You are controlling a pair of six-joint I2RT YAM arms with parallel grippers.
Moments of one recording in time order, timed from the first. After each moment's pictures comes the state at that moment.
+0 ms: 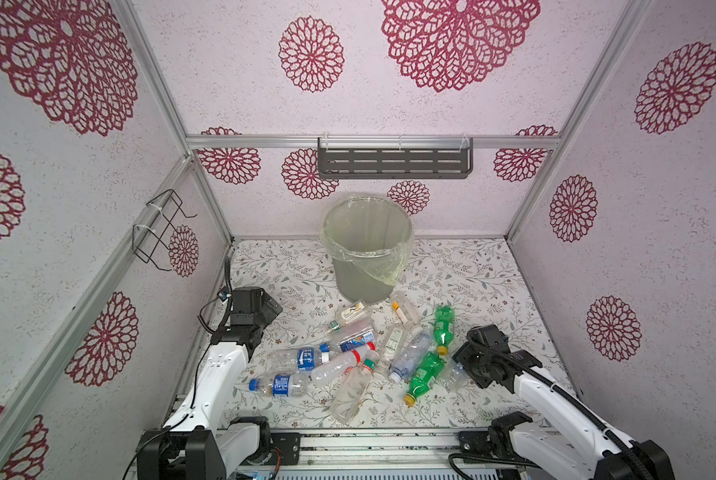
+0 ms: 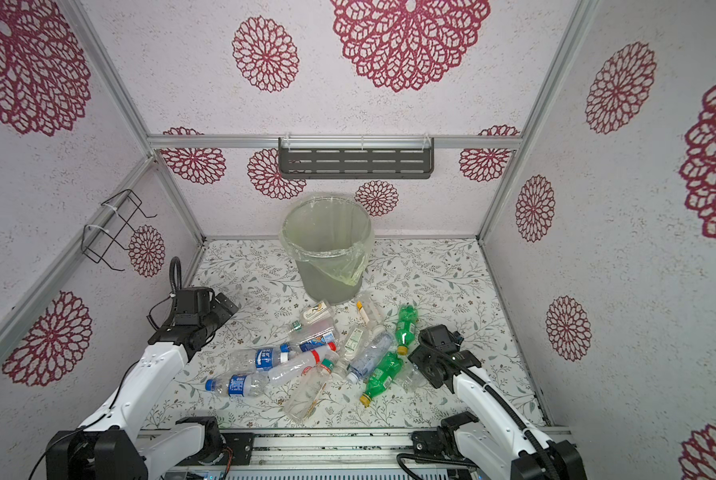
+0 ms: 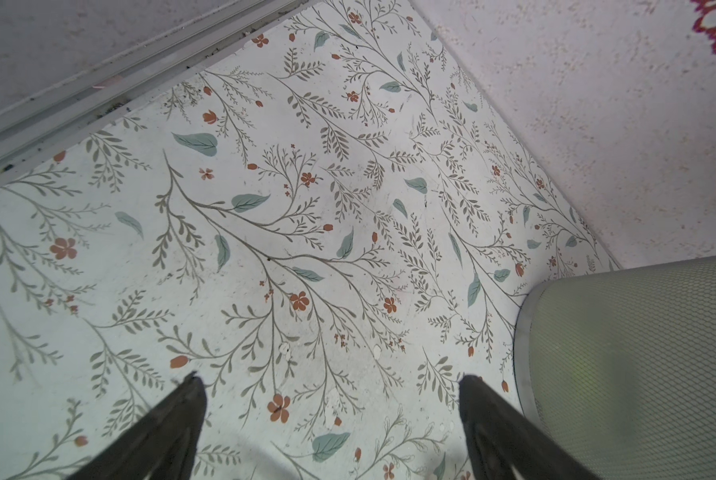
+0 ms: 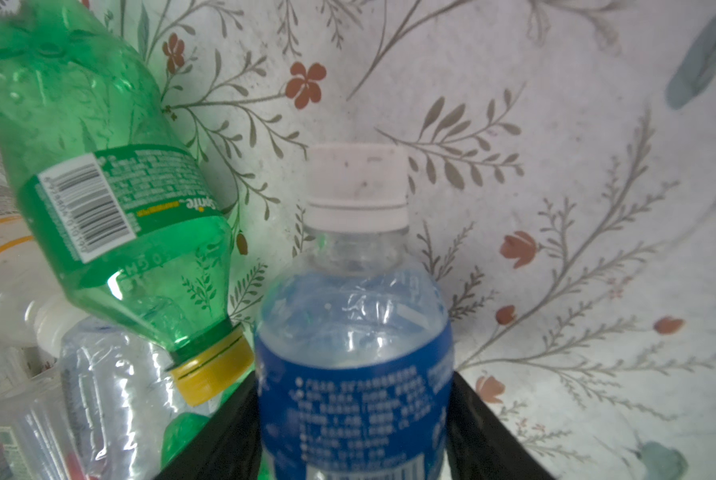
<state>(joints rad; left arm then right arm) 0.00 1.11 0.73 -0.41 -0.21 -0.77 0.34 0.94 0.48 -0.67 0.07 1.11</state>
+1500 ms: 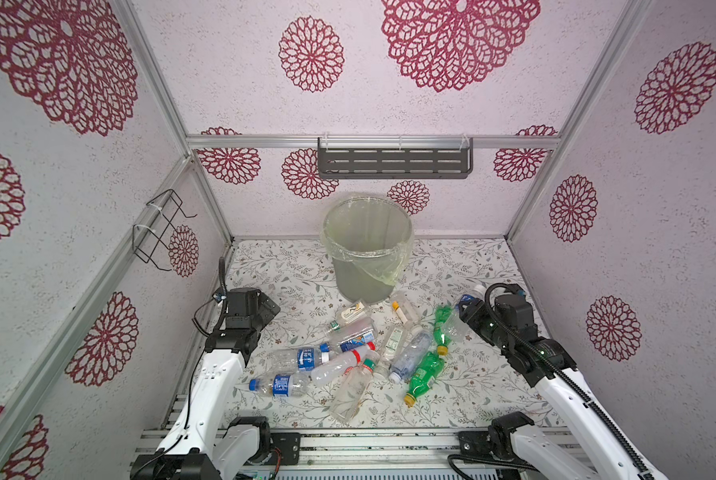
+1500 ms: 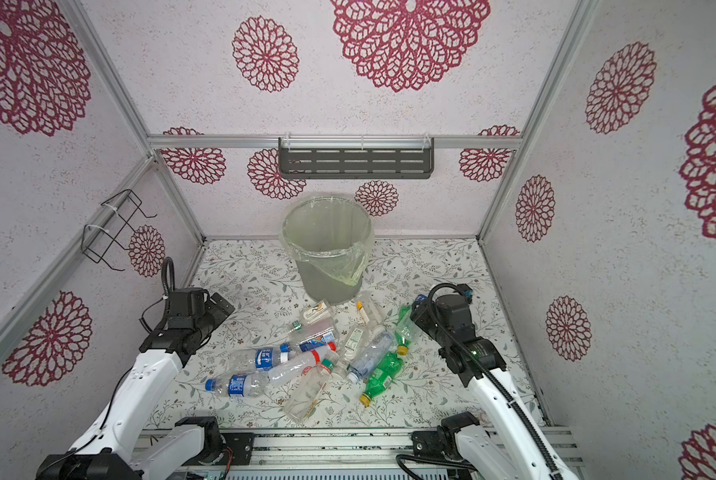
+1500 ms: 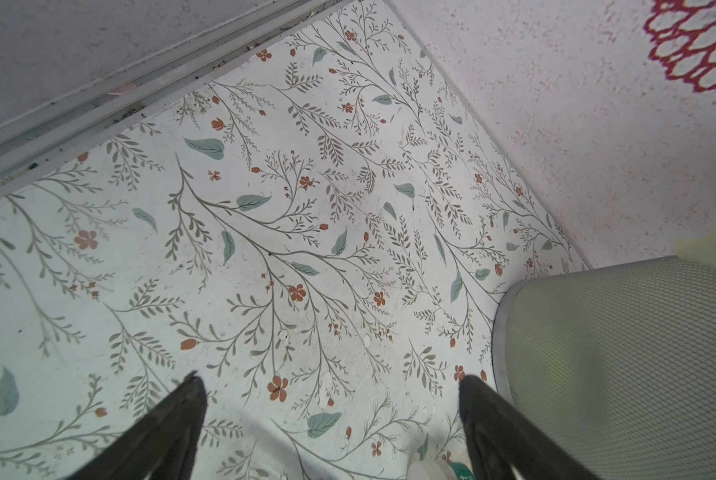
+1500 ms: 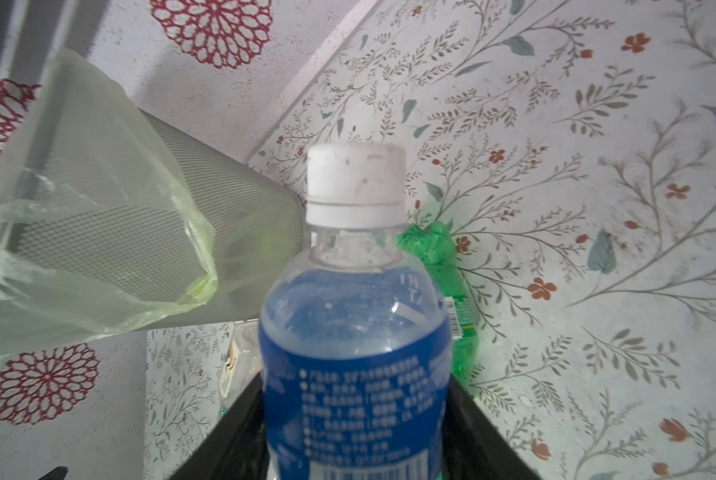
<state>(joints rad) 0.00 1.03 0.75 -0.50 -0.21 -0.79 0.31 0.83 0.78 -0.53 0.06 0.91</state>
